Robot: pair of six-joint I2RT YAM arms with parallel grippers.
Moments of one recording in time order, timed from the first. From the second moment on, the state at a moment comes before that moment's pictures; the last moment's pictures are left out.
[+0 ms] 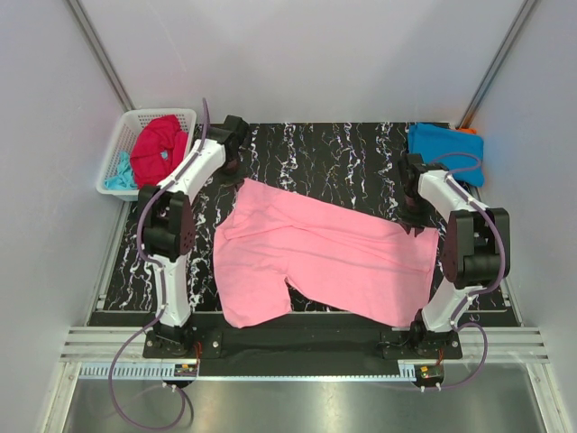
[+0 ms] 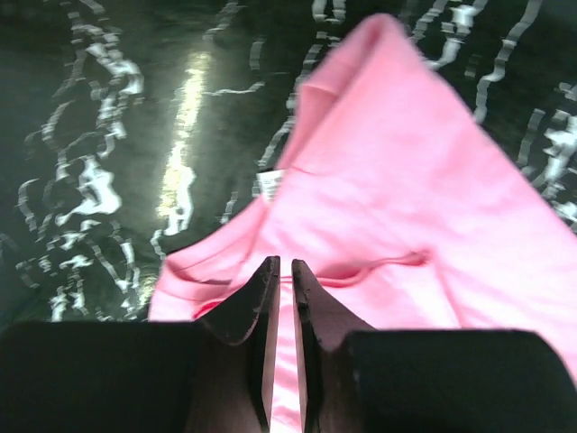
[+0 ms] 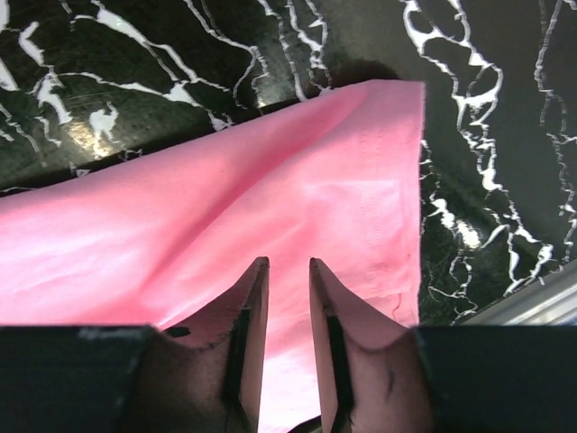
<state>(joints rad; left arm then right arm) -0.29 2.07 1.84 -1.05 -0.23 -0.64 0.07 1.75 1.26 -0.97 0.35 0.58</state>
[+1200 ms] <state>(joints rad) -0.31 2.41 2.10 -1.10 -0.23 -0.60 0.12 2.10 1.54 -0.93 0.01 0.47</state>
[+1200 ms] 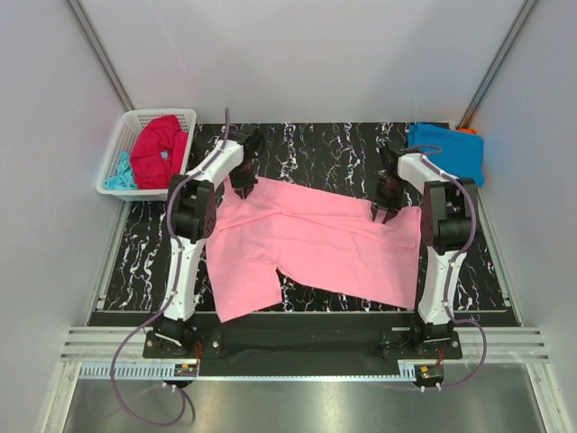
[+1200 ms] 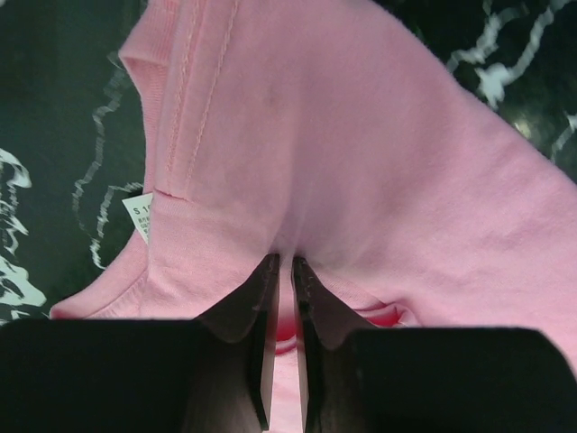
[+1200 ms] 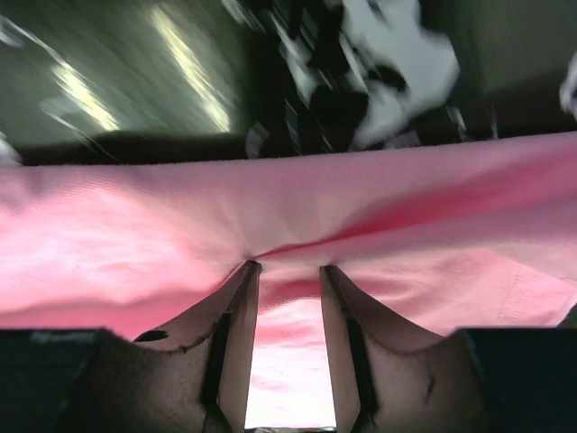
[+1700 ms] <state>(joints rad) -0.17 2.49 2.26 -1.10 -0.22 -0.64 0.12 2.60 2.43 -1.05 -0.11 0.30</state>
